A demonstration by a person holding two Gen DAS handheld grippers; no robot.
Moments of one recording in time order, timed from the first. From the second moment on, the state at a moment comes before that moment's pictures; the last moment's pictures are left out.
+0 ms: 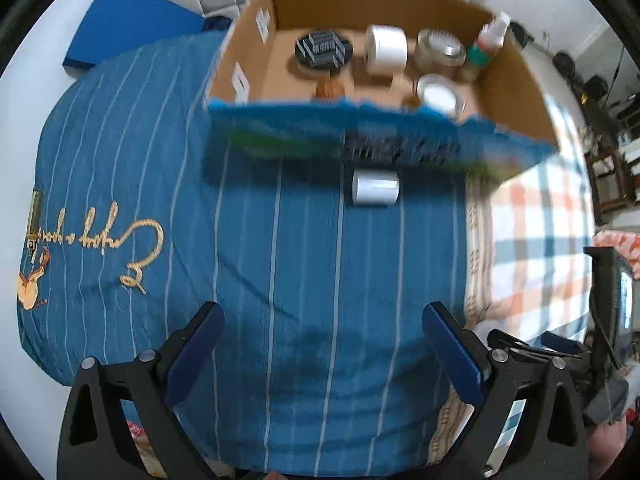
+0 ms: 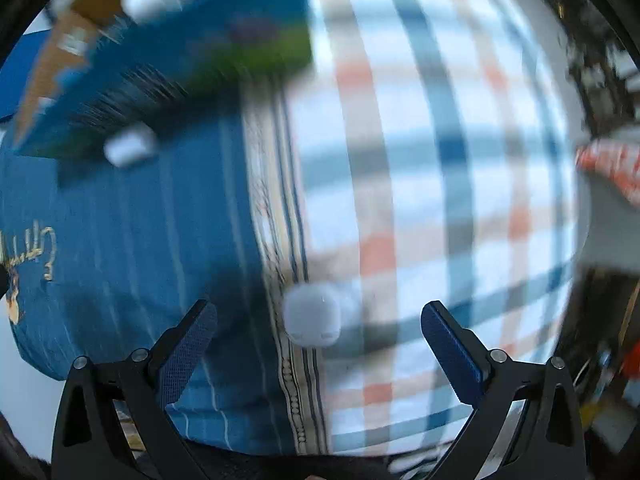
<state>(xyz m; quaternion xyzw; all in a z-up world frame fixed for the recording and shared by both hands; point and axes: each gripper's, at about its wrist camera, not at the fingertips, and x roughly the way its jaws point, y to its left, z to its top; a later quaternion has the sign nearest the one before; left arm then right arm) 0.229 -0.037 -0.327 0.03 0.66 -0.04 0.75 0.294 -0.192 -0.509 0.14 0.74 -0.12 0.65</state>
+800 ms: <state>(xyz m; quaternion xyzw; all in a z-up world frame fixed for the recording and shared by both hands) 0.309 -0.063 -0.424 -0.01 0.71 -0.01 0.70 0.352 -0.215 -0.541 0.16 0.73 -0.14 0.65</state>
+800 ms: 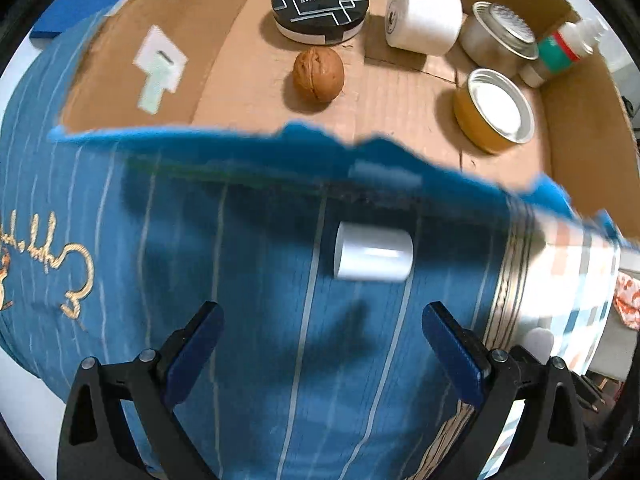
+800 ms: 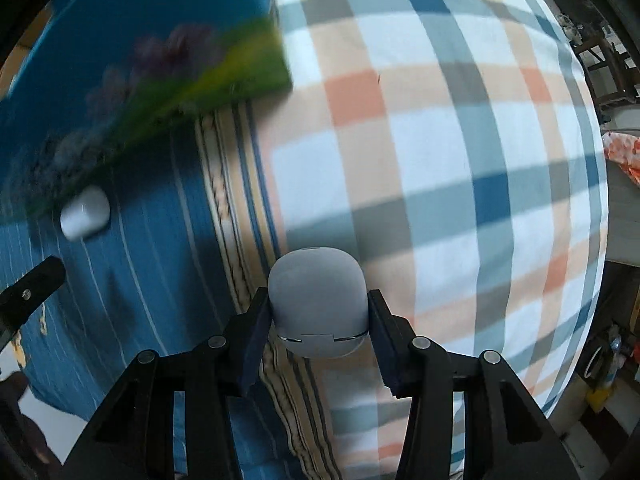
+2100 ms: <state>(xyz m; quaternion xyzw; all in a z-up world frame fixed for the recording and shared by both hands) 0.256 -0.031 -0.493 0.01 0.75 -0.04 0.66 0.350 -0.171 -0.570 0.10 0.79 -0.09 0.59</state>
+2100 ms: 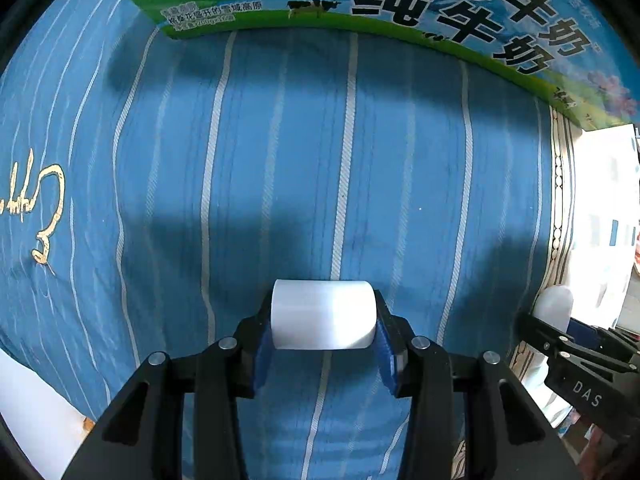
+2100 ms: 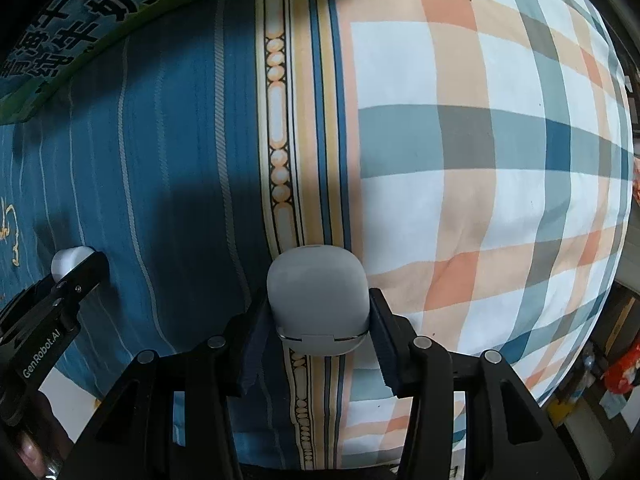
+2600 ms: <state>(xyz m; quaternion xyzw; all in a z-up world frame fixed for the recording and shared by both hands) 0.218 -0.052 -0.414 0.02 0.70 -0.06 0.71 0.325 -0.156 -0.534 0.08 0.76 -0.07 0.64</state>
